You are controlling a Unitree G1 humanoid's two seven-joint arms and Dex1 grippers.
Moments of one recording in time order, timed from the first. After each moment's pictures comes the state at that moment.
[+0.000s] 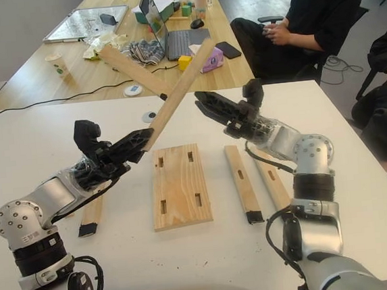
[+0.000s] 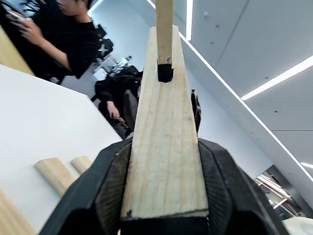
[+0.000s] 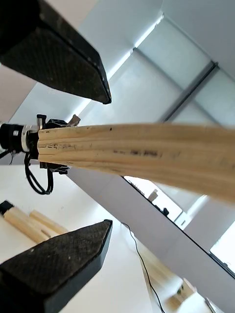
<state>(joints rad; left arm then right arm) -0.29 0.27 0.43 -0.24 -1.57 1.26 -0.30 -0.60 -0.24 -0.31 0.20 1.26 1.16 0.62</state>
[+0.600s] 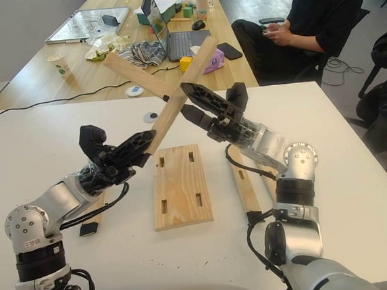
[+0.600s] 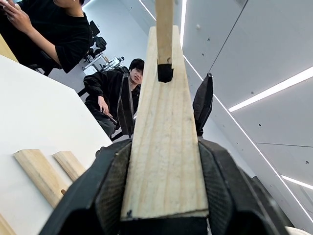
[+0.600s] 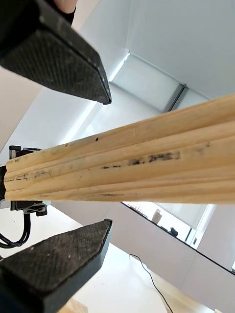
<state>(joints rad) -0.21 0.34 0.28 -0.24 -1.67 1.08 -0.24 -0.58 -0.12 -0.35 0.19 1.55 1.20 0.30</state>
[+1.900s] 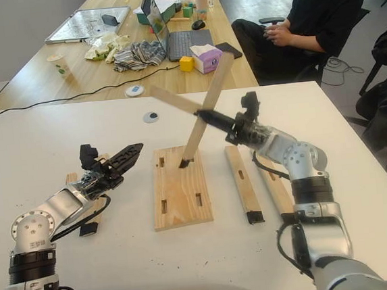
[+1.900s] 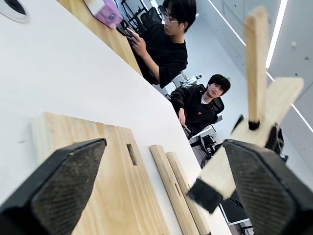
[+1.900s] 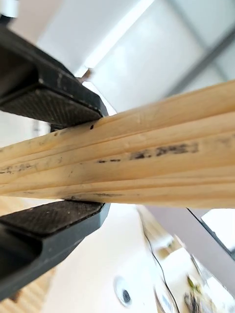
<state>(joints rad) -0.17 0.44 0.25 0.01 -1.31 0.89 -0.30 -0.51 -0.38 -0.05 0.25 0.93 0.79 0.96</state>
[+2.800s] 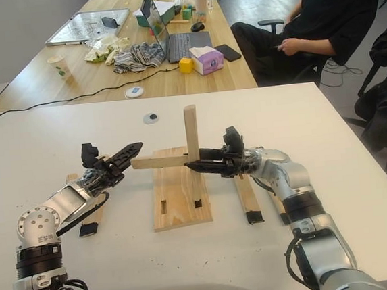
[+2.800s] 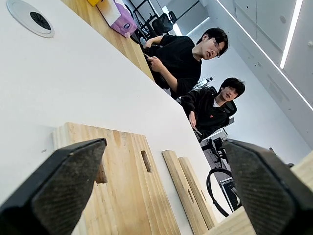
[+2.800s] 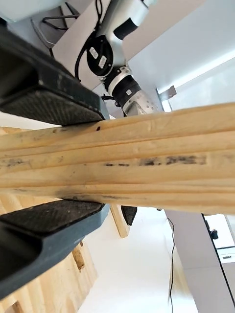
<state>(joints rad) -0.20 0.37 0.30 0.03 -1.18 0.94 -0.31 -0.44 -0.37 0.17 0.31 0.59 0.34 1.36</state>
